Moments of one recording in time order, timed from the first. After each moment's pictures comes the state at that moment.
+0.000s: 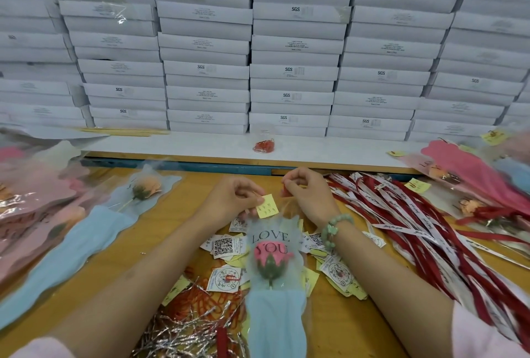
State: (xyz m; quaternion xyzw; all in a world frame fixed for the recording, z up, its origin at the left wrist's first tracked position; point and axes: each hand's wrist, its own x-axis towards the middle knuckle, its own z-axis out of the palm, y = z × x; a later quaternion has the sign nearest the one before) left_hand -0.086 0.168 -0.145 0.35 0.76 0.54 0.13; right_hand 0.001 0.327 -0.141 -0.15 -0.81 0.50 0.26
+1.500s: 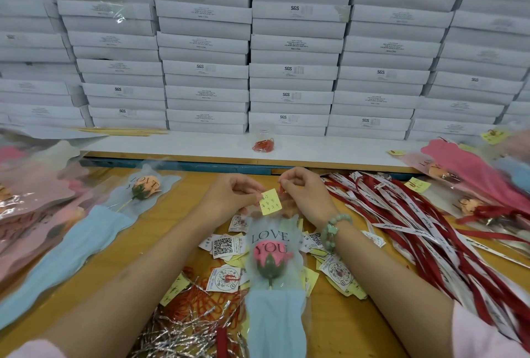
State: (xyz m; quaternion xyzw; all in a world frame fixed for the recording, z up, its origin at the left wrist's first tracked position) left_hand -0.083 0.166 -0.139 0.32 0.76 0.55 0.12; right_hand 0.004 0.321 -0.136 -0.14 -0.79 0.55 0.23
